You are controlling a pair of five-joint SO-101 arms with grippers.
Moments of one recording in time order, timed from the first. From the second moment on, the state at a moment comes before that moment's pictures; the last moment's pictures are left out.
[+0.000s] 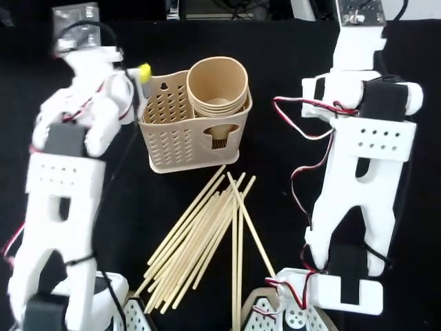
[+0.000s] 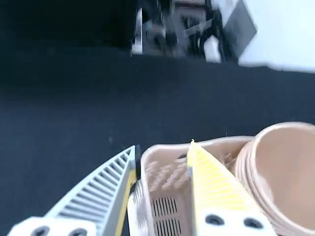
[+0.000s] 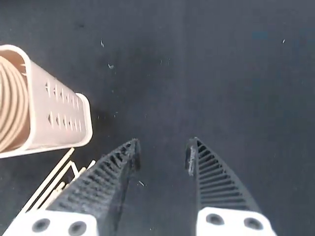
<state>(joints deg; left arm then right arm) 0.3 -29.8 11.3 53.4 9.9 6.9 -6.3 -23.5 95.4 6.0</state>
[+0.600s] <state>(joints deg) -15.4 -64.4 44.3 63.3 -2.3 6.9 -13.1 -10.2 100.4 13.1</state>
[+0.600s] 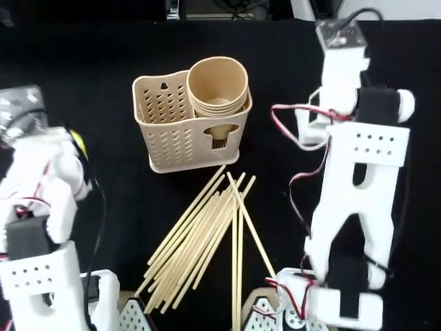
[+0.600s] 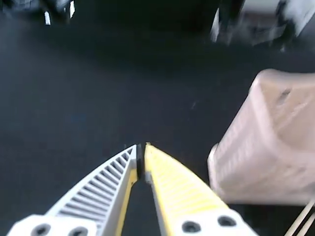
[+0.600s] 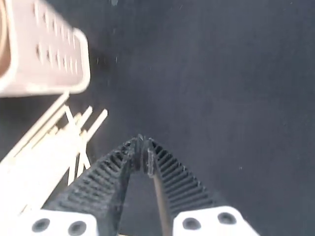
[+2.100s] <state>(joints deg) -15.6 -93.8 93.4 54.2 -3.0 -21.2 -25.7 60.2 55.3 12.9</state>
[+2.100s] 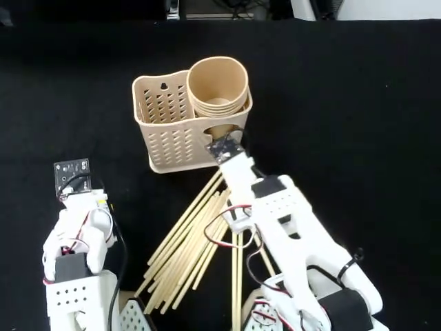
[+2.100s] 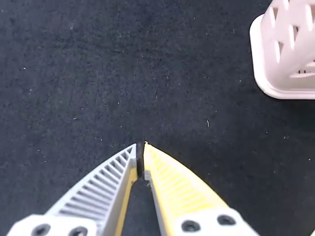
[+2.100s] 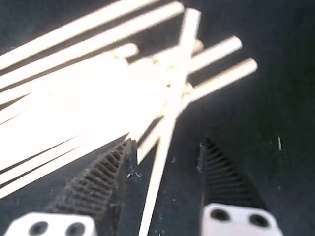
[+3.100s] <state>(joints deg) -15.6 -103.8 94.9 57.0 -3.0 -21.8 -25.7 64.7 51.9 8.4</state>
